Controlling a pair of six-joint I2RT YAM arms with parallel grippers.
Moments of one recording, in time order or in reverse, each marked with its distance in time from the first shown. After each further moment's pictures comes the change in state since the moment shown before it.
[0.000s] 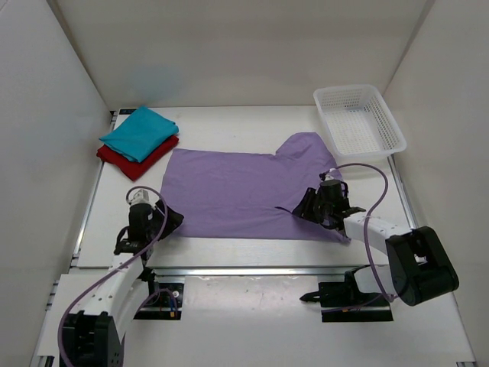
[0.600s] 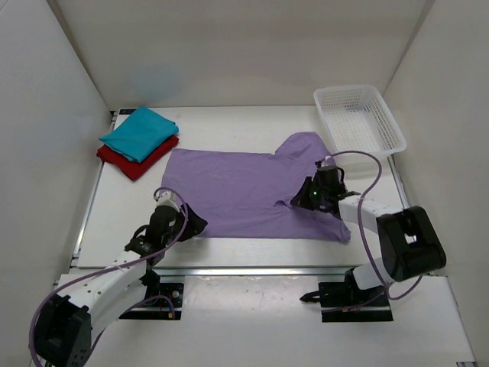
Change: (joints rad) left arm -0.404 0.020 0.028 0.044 -0.119 -0.080; right arm -0.023 0.138 0.144 -0.023 -0.052 -0.006
